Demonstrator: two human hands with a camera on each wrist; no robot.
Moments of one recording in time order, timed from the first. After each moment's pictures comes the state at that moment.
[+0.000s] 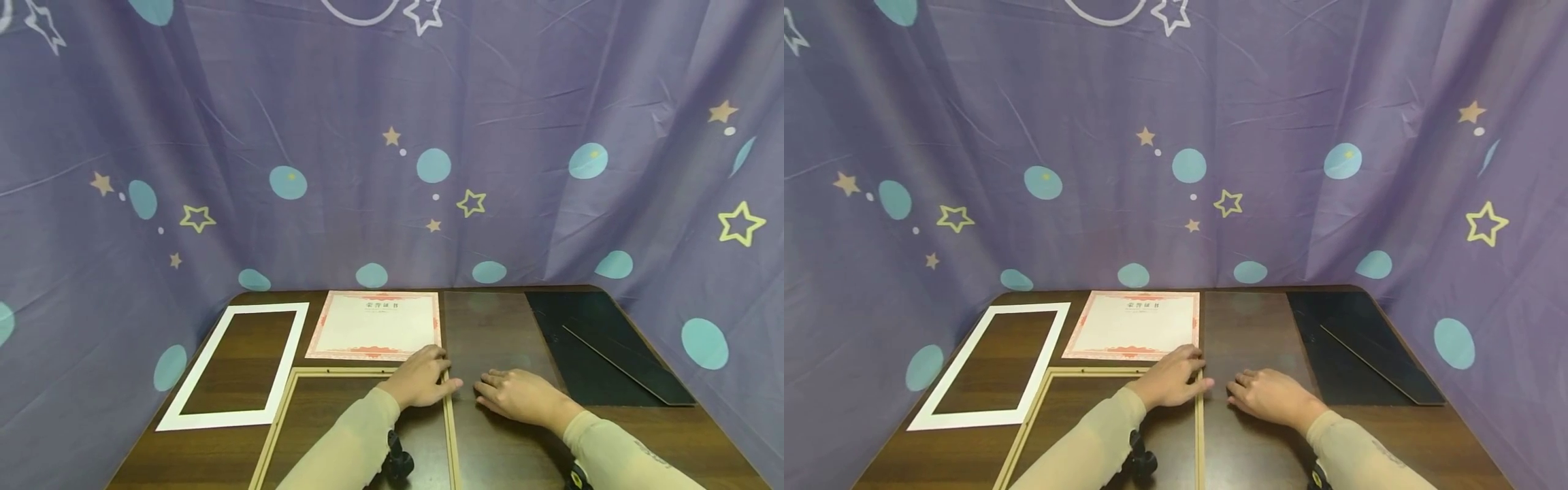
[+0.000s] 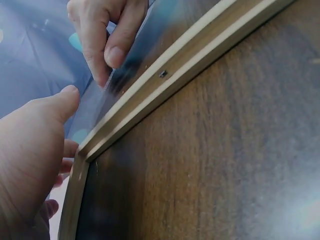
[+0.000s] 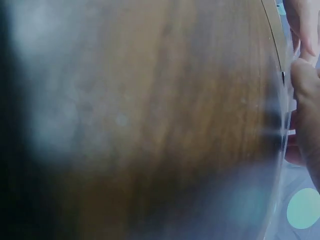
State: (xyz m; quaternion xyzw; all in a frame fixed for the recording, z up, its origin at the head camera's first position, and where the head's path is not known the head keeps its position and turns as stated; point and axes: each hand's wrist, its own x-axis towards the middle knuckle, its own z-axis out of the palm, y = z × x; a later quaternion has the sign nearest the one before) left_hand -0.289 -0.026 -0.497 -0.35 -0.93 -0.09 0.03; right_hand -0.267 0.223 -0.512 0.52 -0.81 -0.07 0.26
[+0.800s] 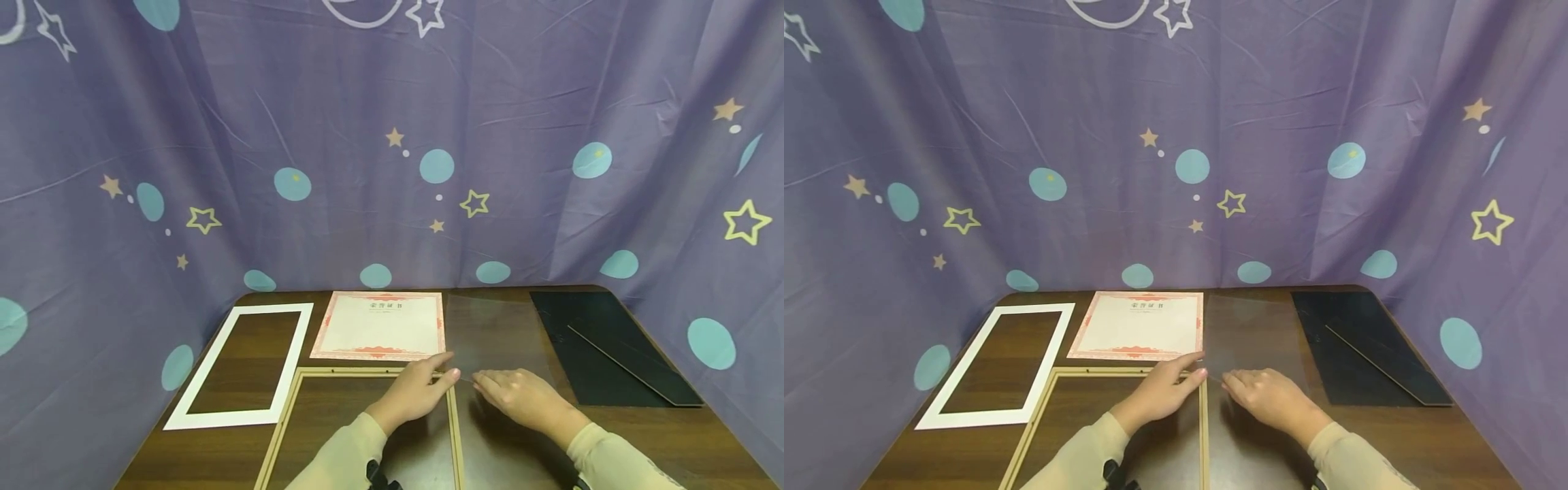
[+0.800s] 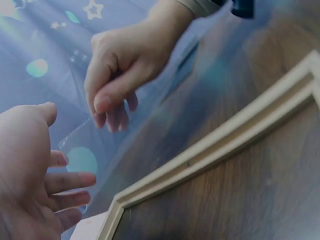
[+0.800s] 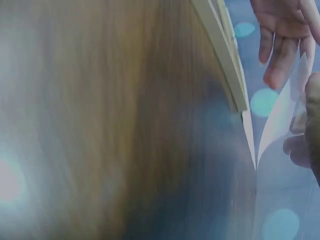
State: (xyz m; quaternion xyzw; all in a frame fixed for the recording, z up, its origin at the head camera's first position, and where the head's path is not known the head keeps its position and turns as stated) left_hand -0.243 -0.037 -0.465 -0.28 -0.90 -0.34 -0.01; right_hand -0.250 0.201 -0.485 0.52 -0.76 0.04 0.39
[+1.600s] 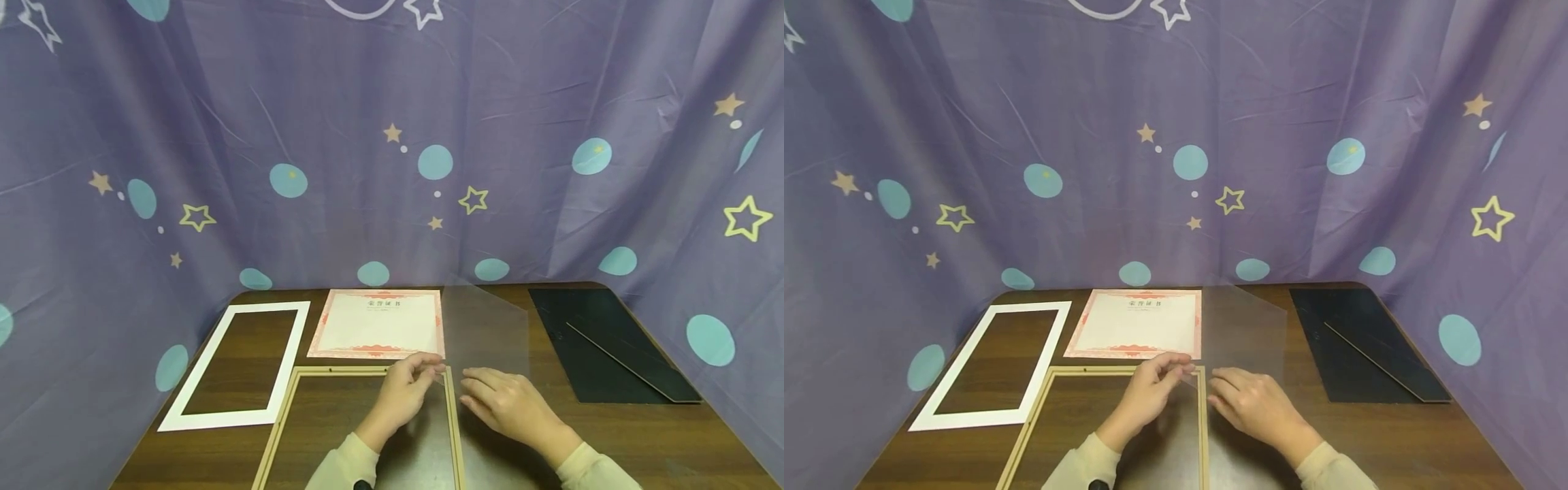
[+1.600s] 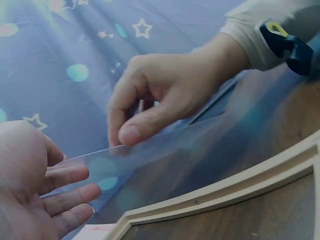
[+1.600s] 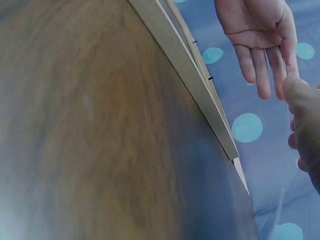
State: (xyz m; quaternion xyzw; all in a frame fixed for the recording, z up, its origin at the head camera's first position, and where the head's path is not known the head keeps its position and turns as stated) left_hand -0.229 -0.050 -0.466 -0.23 -0.79 -0.57 0.02; right_hand -0.232 0.175 -0.489 0.47 -0.77 0.13 0.41
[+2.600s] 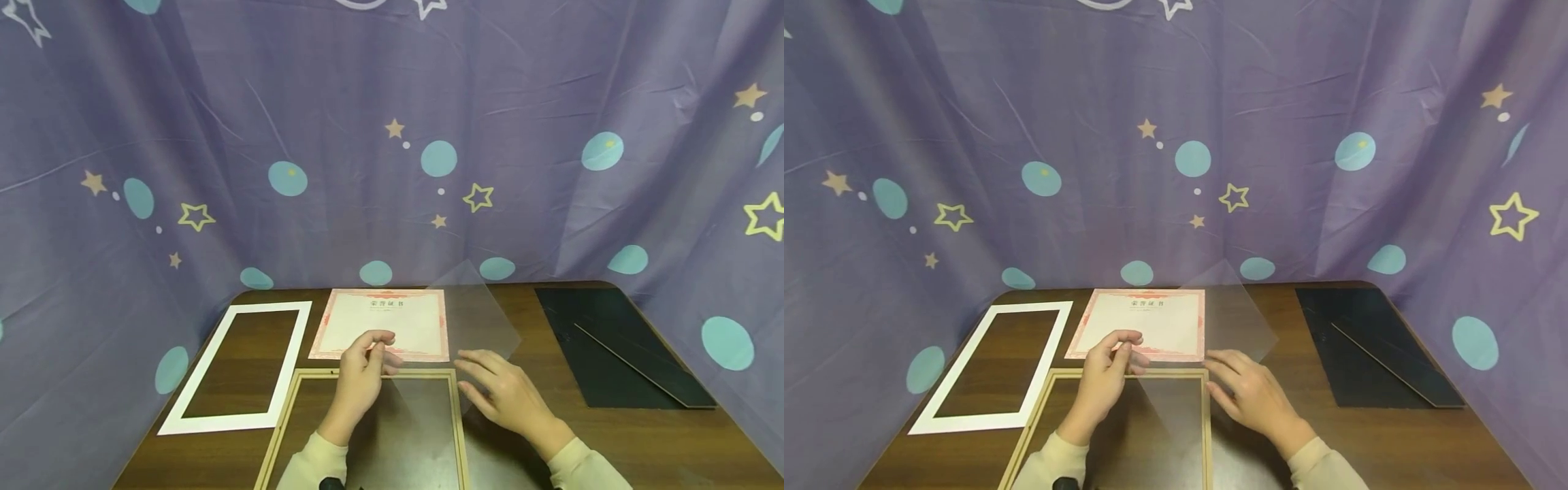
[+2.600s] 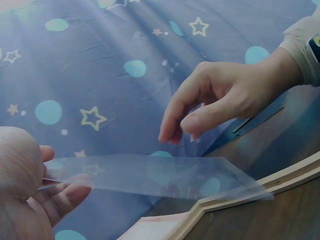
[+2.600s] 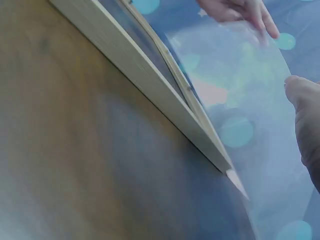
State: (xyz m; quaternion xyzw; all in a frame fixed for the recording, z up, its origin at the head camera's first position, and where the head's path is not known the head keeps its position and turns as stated) left_hand -0.234 -0.099 -0.427 -0.16 -0.75 -0.62 0.15; right_hand -0.255 0.164 -0.489 0.44 -0.77 0.22 0.40
